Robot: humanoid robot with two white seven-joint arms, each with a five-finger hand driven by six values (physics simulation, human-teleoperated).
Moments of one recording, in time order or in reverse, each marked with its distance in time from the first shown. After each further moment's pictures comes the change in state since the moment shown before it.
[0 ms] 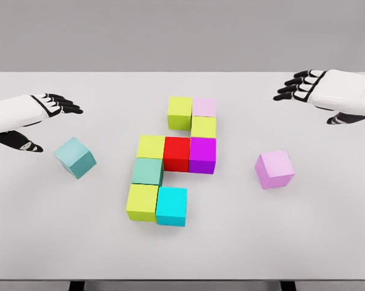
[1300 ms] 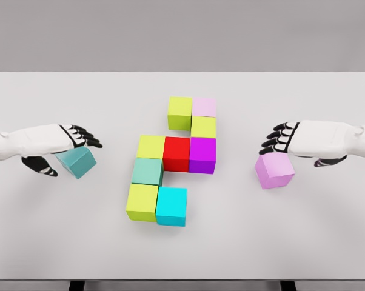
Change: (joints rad) left arm -0.008 -0.093 -0.075 0.014 -0.121 0.000 -0.121; right arm 0.000 -0.069 0.245 -0.065 0.026 0.000 0.000
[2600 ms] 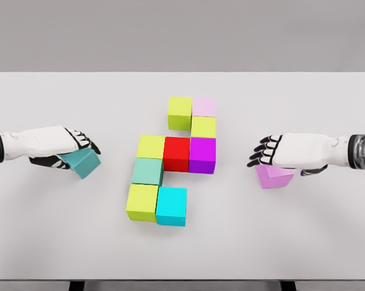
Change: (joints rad) left arm -0.031 -0.049 -0.024 0.046 -0.090 0.006 -0.022; right arm -0.008 0.078 0.073 0.030 0.086 0.000 0.000
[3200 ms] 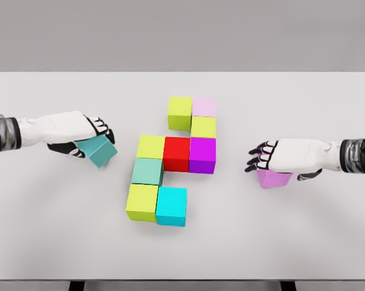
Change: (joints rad) left arm -0.077 -0.086 -0.008 0.006 0.004 -0.006 0.000; right arm -0.002 0.030 0.030 0.034 0.029 0.001 -0.001
